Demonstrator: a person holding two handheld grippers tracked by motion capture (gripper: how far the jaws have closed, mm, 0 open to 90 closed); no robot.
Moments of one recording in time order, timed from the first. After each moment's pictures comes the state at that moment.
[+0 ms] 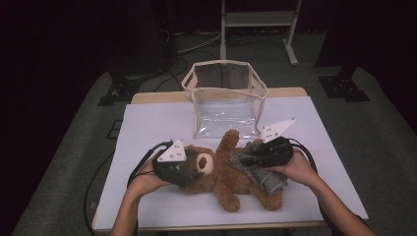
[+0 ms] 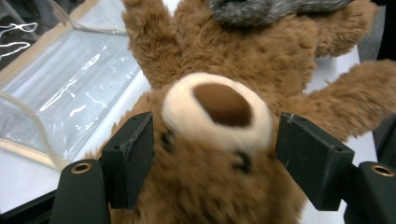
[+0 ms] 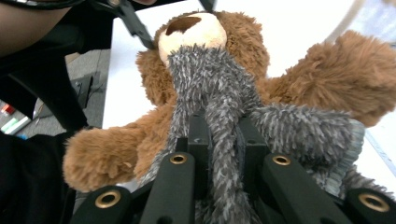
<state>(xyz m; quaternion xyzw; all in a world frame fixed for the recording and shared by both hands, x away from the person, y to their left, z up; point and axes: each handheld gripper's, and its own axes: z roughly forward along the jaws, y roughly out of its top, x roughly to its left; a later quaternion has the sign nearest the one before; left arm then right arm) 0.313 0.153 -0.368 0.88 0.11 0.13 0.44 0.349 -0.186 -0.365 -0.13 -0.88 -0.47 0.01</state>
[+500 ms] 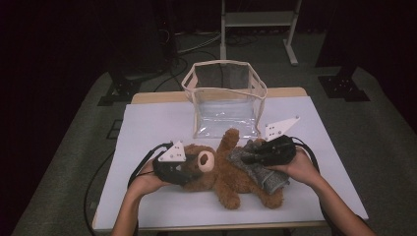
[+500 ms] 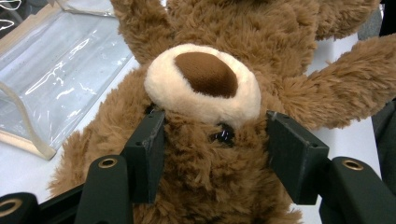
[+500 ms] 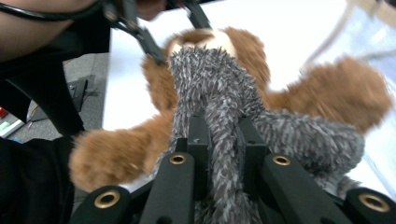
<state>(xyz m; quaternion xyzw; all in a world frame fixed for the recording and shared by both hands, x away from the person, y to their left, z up) 0.317 0.151 -0.381 0.89 0.12 0.11 0.43 0.344 -0.188 -0.354 -0.12 -0.87 -0.47 0.00</state>
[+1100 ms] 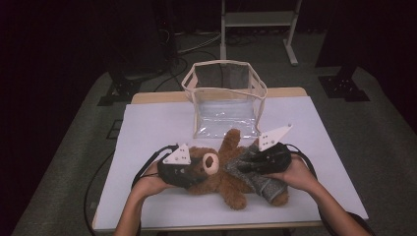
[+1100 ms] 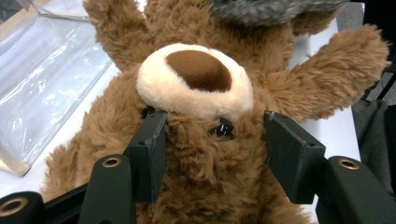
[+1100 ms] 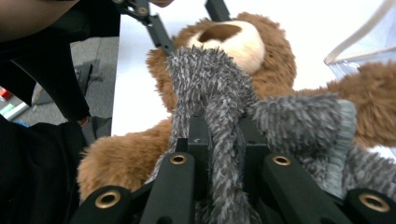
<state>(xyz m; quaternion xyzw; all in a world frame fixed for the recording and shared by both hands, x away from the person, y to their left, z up) 0.313 0.140 -0.382 0.89 0.10 0.09 0.43 0.330 -0.175 -0.363 -0.10 -0.89 -0.45 0.00</state>
